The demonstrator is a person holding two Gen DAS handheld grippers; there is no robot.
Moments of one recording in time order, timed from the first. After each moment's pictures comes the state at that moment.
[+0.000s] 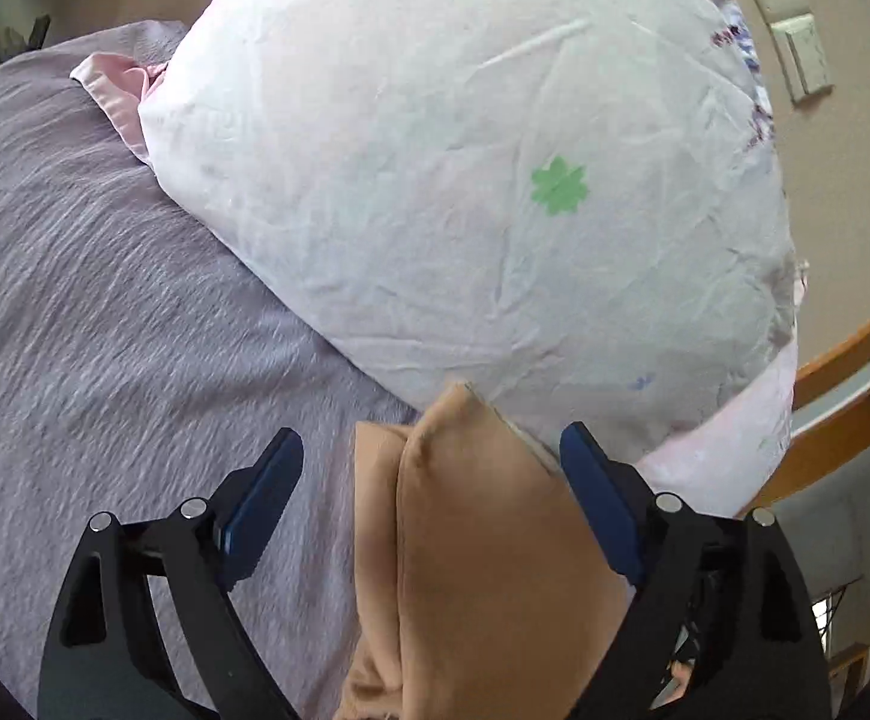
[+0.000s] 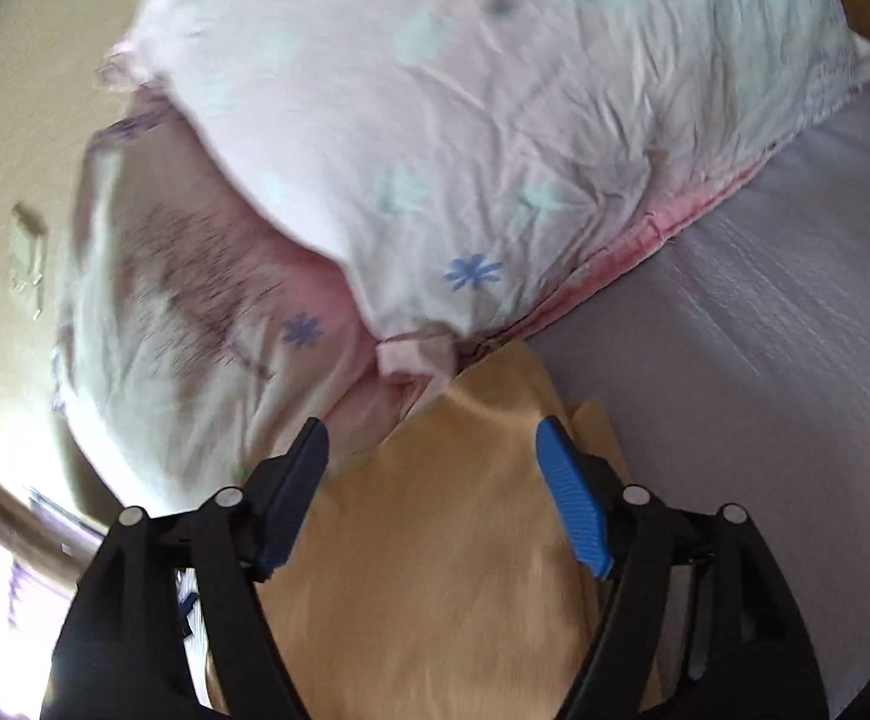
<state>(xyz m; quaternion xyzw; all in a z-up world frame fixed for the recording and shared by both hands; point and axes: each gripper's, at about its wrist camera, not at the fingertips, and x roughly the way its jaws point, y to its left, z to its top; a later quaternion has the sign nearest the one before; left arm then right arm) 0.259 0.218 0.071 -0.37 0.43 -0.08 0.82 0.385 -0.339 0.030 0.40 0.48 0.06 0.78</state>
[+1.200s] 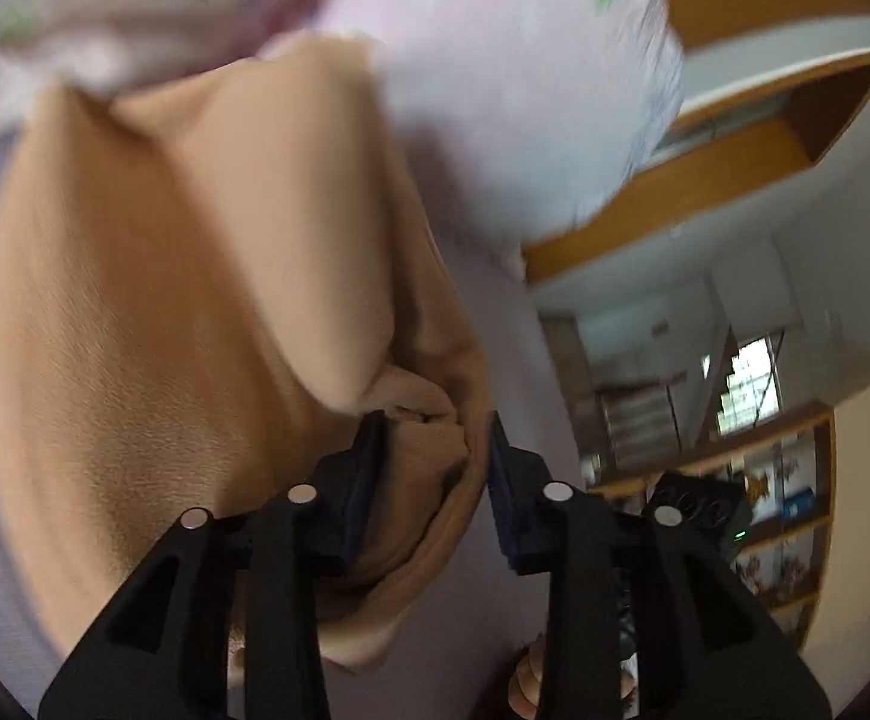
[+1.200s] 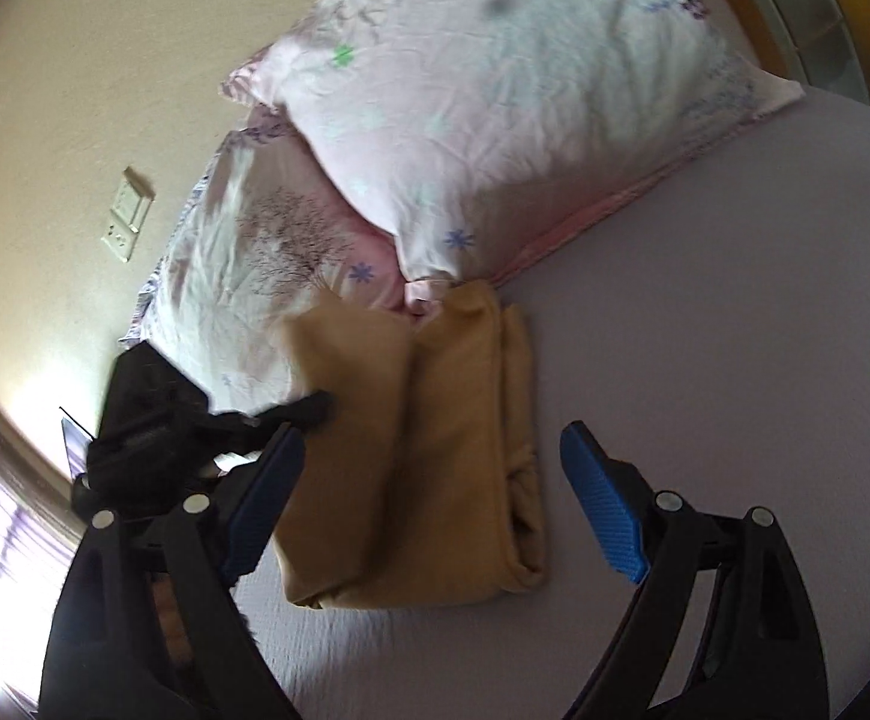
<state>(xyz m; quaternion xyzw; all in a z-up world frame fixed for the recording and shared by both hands) 0.266 -0.171 0.066 -0.27 0.59 -0.36 0.67 0.251 -0.404 0.097 0.39 0.45 0.09 0.80</state>
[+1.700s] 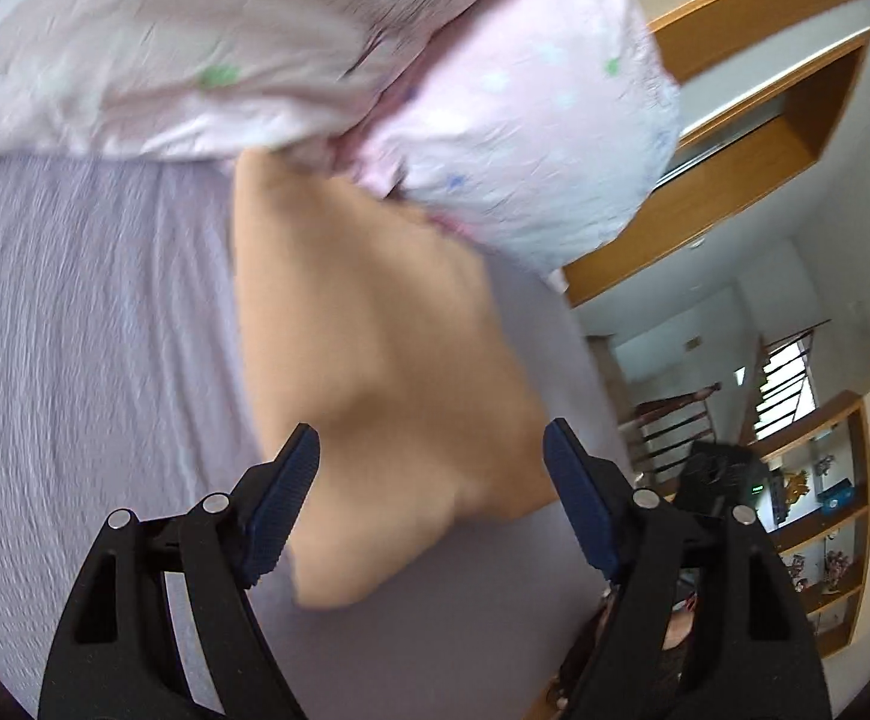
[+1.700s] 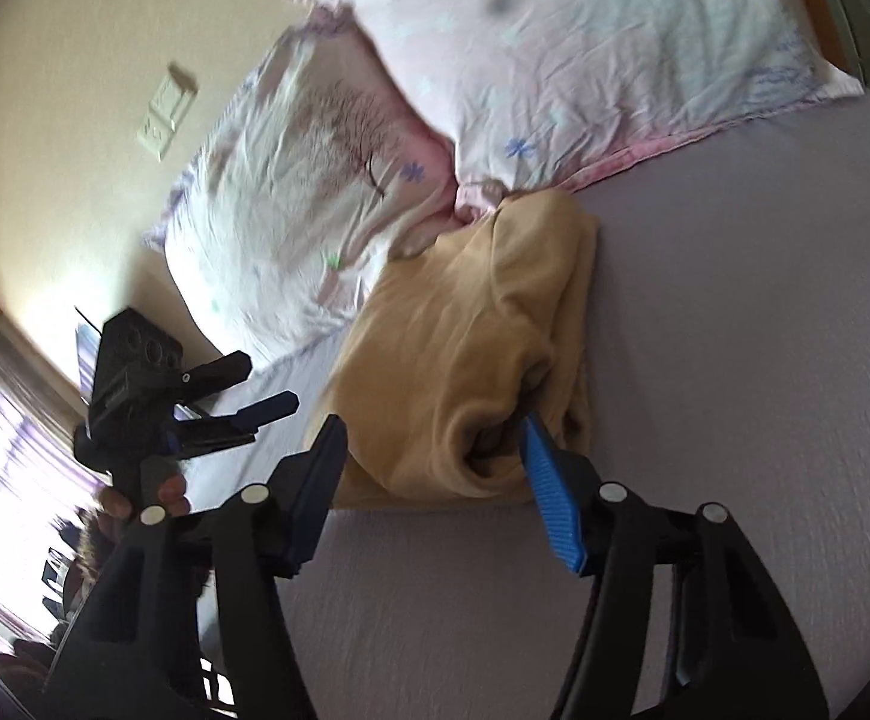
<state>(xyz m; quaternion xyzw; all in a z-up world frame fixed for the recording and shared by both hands) 0.237 -0.055 0.092 -0.23 0.55 -0.31 0.74 0.241 -0.362 0.106 0.32 0.51 0.17 0.78</state>
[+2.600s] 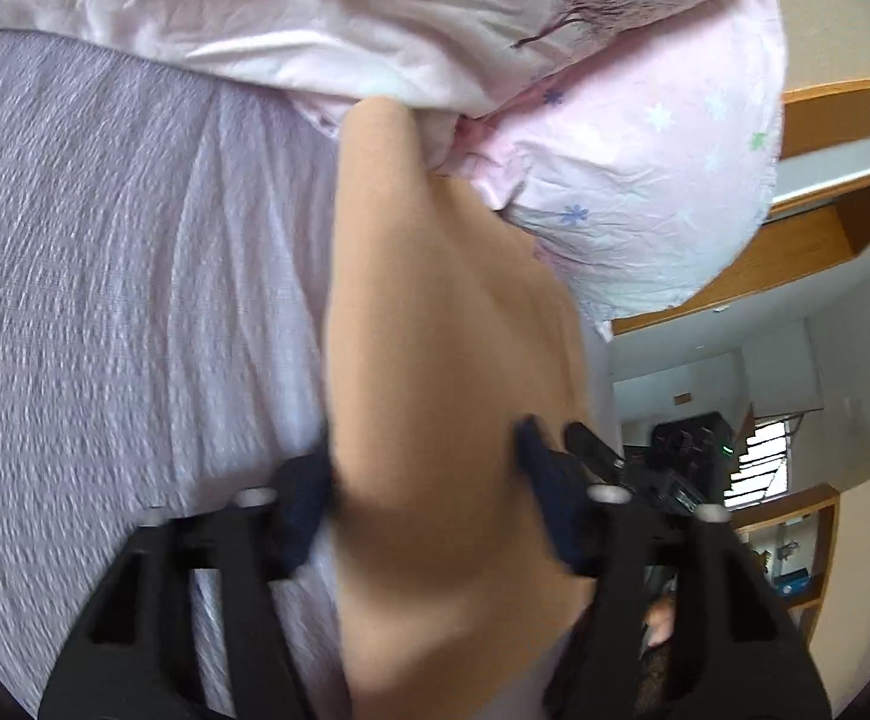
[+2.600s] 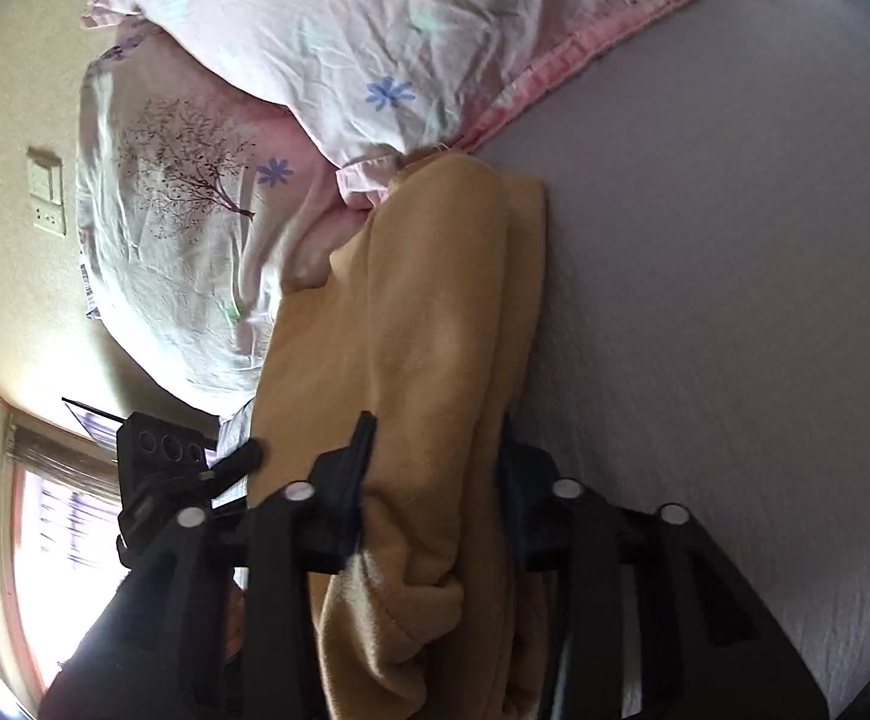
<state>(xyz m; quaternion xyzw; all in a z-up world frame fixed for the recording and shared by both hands) 0.299 -0.048 0.017 -0.31 0.58 -0.26 0.71 0.332 -0.376 0.002 0.43 0.58 0.15 0.67</state>
